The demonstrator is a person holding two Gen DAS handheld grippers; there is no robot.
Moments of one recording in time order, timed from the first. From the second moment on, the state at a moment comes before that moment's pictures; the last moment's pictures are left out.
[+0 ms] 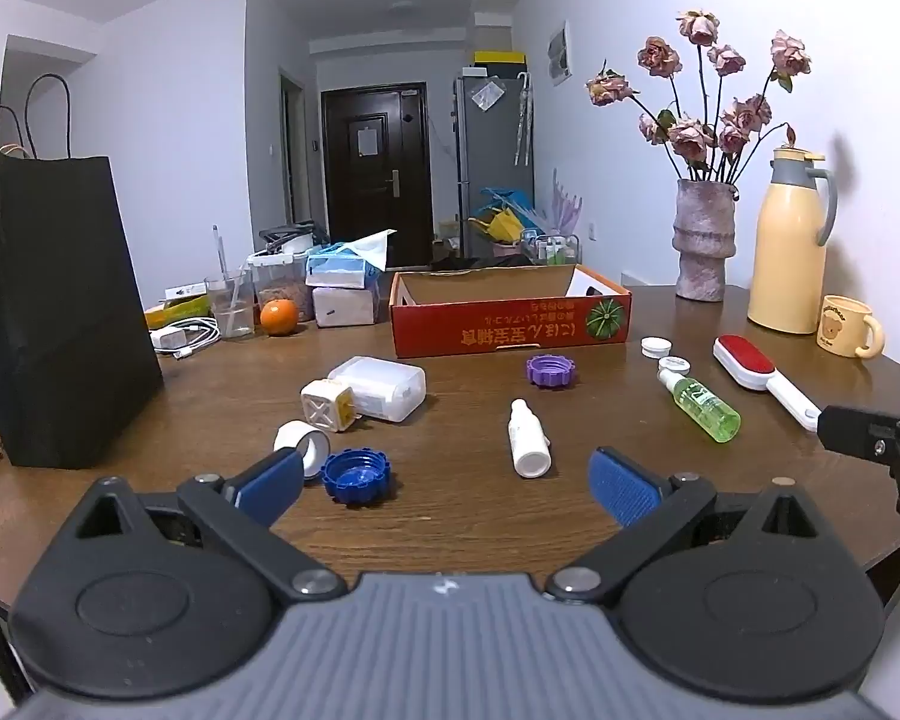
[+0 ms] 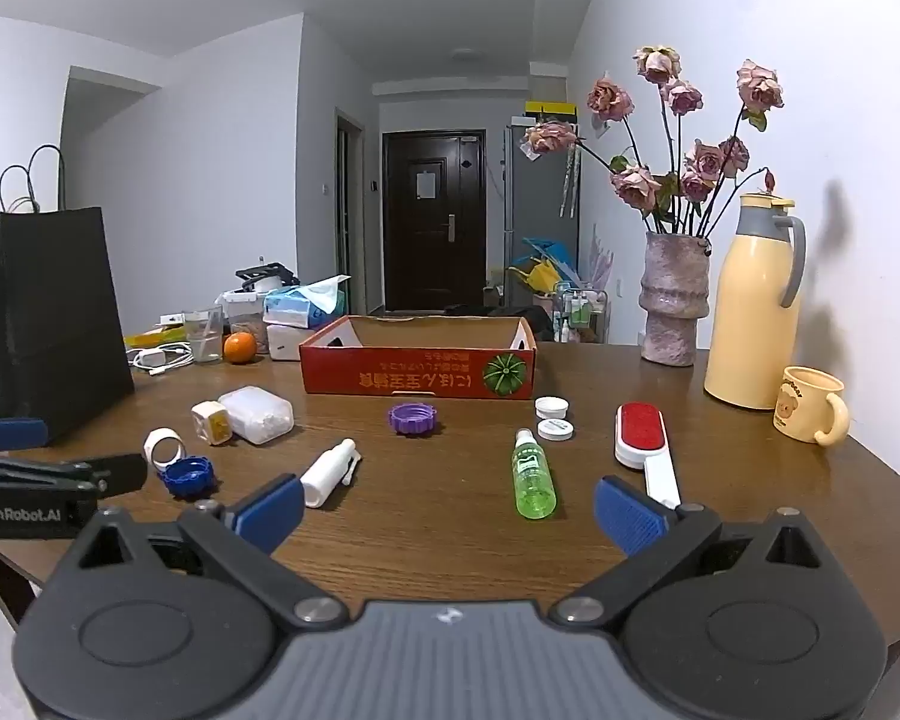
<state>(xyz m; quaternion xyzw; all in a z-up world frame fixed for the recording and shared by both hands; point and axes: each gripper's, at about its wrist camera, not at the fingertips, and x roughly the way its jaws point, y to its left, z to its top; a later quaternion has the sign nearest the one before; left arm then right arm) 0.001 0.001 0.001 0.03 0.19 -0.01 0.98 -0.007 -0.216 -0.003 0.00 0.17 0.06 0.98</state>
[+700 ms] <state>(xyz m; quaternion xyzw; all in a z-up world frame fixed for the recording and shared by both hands) -0.002 -0.001 0.001 0.02 0.20 -0.01 0.98 -0.009 -0.216 -0.004 -0.01 0.19 0.05 0.98</state>
